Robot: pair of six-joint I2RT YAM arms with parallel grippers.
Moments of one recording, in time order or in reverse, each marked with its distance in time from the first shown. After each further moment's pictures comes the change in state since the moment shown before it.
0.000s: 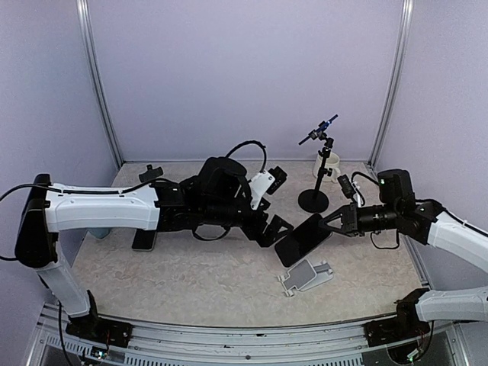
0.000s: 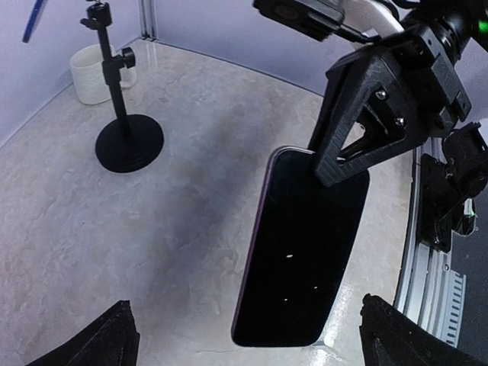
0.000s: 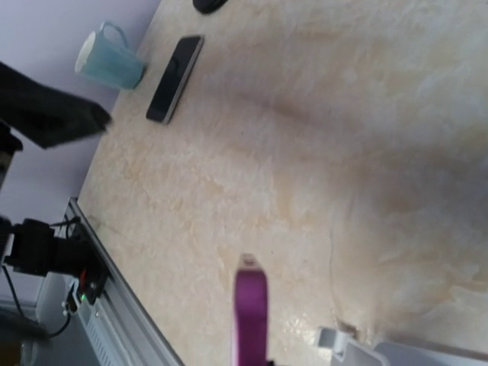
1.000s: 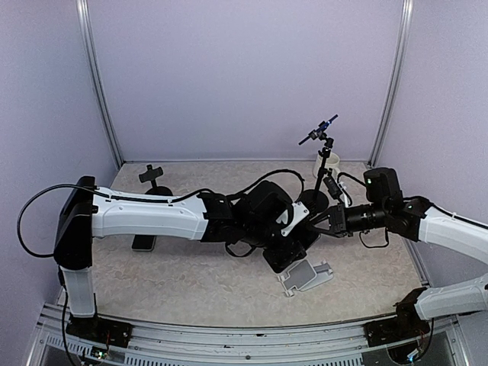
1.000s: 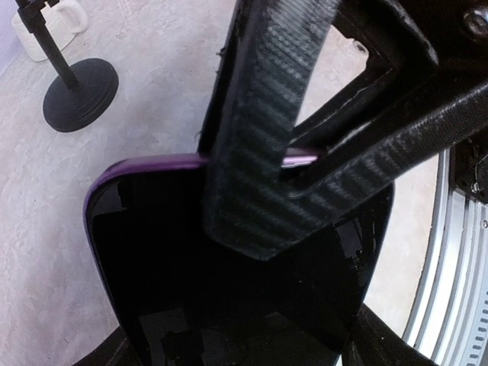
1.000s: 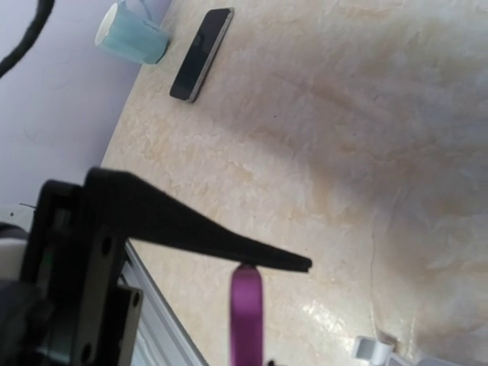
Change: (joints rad) left arm -0.106 0.293 0.268 -0.229 -0.069 0.050; right arm 0.100 0.101 0.033 0.078 -0.006 0.041
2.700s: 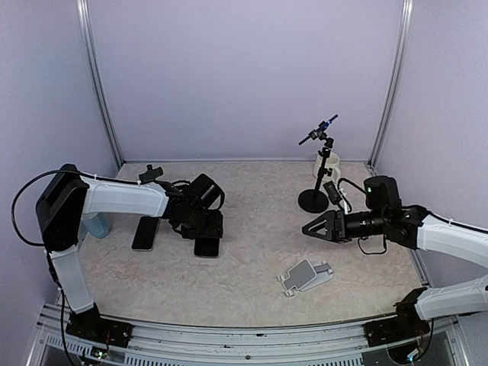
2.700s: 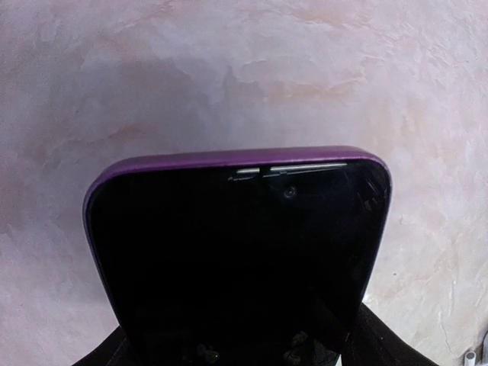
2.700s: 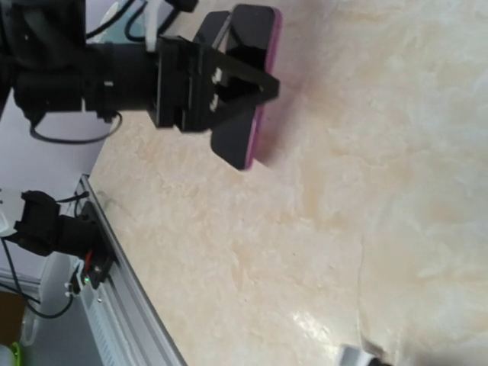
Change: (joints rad) left arm 0.393 -0.124 -0.358 -0.121 -0.167 -0.665; right arm -0.008 -0.002 -0.084 0.110 0.007 -0.031
